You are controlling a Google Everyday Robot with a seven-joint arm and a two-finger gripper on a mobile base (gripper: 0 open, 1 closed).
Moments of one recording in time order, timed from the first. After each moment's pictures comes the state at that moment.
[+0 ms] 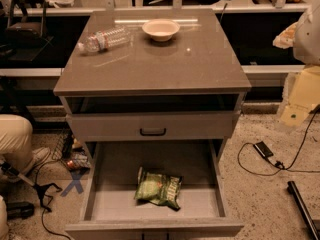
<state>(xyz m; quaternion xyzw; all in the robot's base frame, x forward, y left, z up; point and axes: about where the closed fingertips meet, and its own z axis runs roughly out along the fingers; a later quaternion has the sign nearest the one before) 0.438 -0.217 0.977 -0.60 0.78 -0.04 0.16</state>
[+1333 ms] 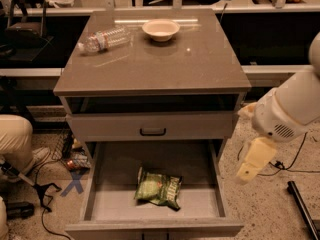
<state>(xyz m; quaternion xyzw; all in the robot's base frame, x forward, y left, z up) 0.420 -0.182 0.825 -0.57 0.80 0.12 0.16</state>
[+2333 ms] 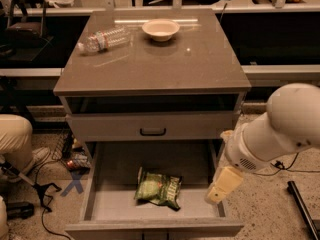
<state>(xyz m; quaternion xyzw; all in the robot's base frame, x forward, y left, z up) 0.414 -0.146 0.740 -0.54 0.81 0.11 0.18</state>
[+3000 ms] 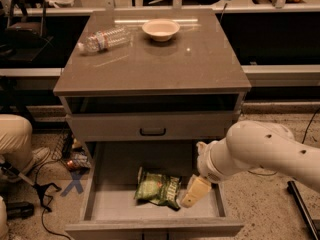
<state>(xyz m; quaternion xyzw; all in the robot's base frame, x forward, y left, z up) 0.442 -0.098 0.654 -0.56 0.79 0.10 0.22</state>
